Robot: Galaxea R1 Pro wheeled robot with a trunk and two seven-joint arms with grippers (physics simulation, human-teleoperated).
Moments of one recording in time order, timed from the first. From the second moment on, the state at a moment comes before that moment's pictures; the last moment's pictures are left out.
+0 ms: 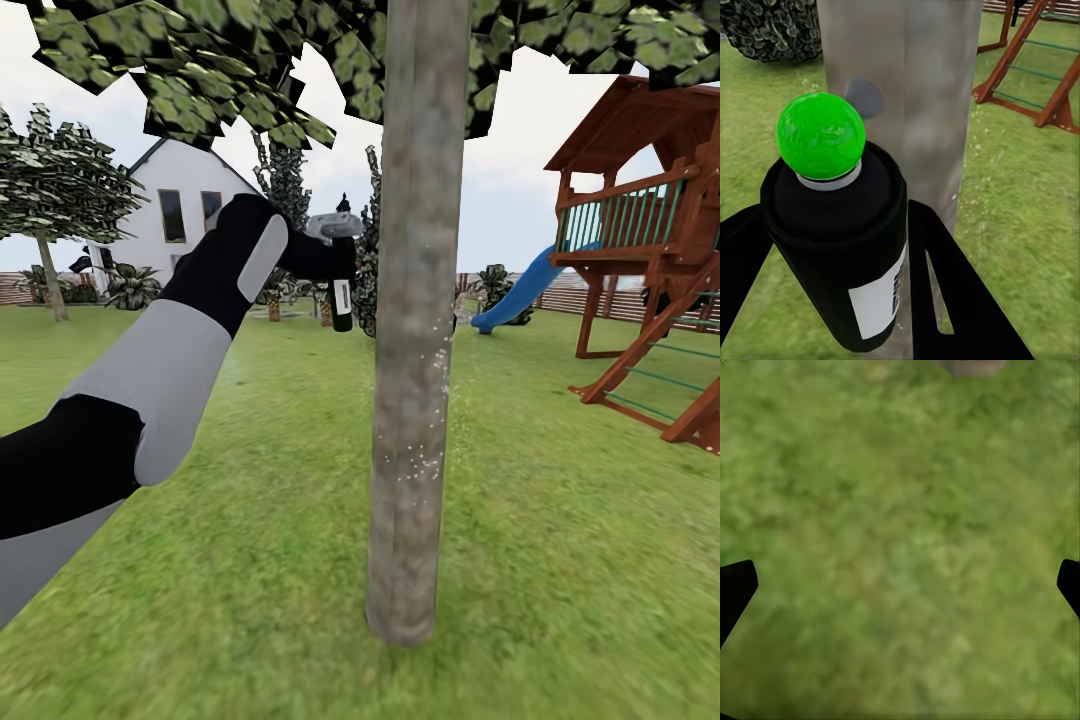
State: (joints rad) left arm -1.64 -0.16 -0.22 -0.66 0.30 0.99 -0.16; right arm -0.30 0.00 -0.43 0.05 0.83 -0.32 -0.02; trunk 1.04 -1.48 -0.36
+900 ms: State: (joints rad) left arm -1.64 -0.13 -0.23 -0.26 0.30 0.78 -0.16; right arm -0.30 0.00 -0.43 0.05 0.83 -0.32 -0.02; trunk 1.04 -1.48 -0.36
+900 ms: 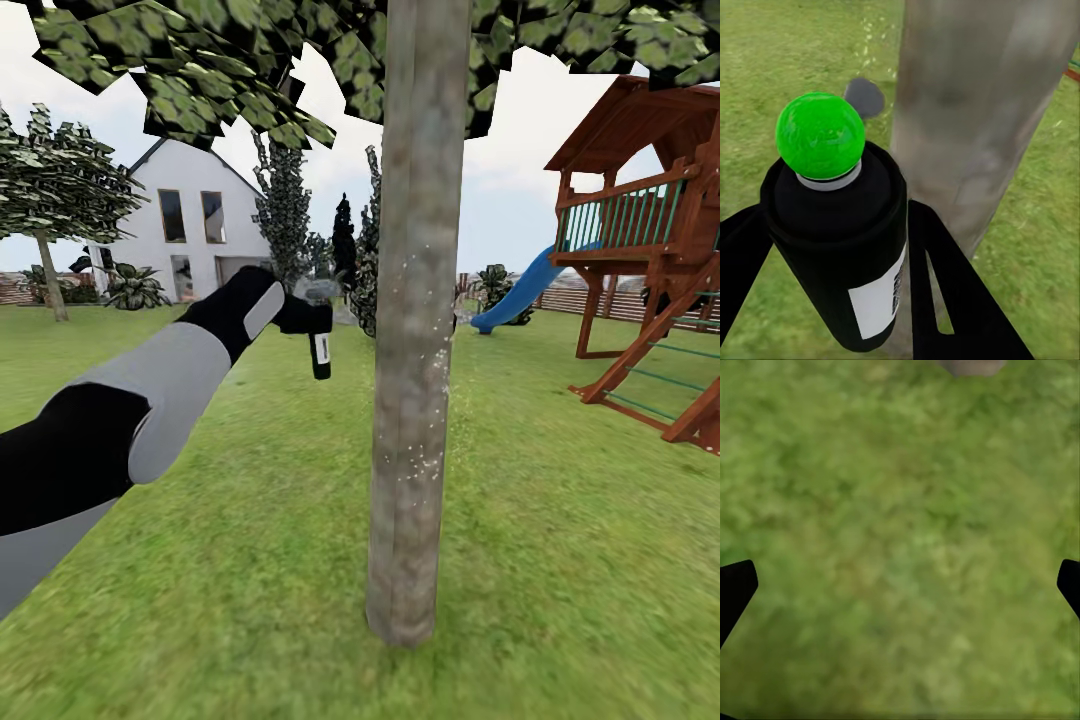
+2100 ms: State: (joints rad) left arm -1.44 -0.17 -0.24 -0.03 0.30 0.39 -0.29; right arm -0.30 0.00 -0.43 0.05 0.83 -0.32 -0.02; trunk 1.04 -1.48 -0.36
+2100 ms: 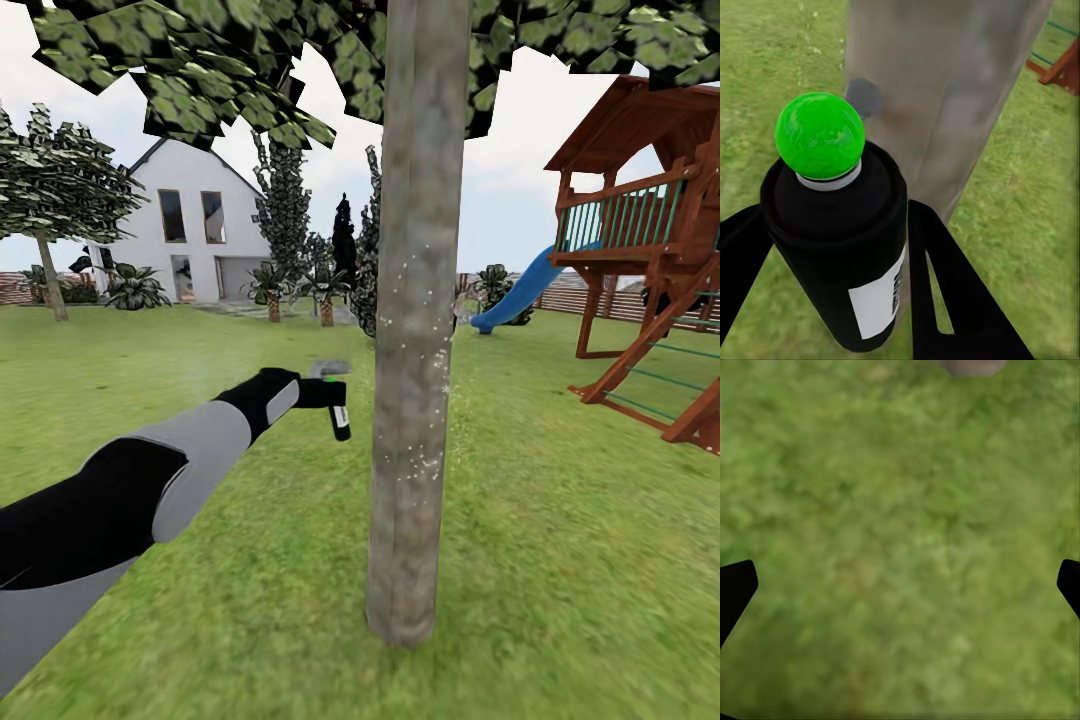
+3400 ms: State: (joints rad) left arm -1.11 -0.17 -0.24 -0.03 0.21 0.12 -0.30; right arm -0.30 0.00 -0.43 0.05 0.83 -0.32 -0.02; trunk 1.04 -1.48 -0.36
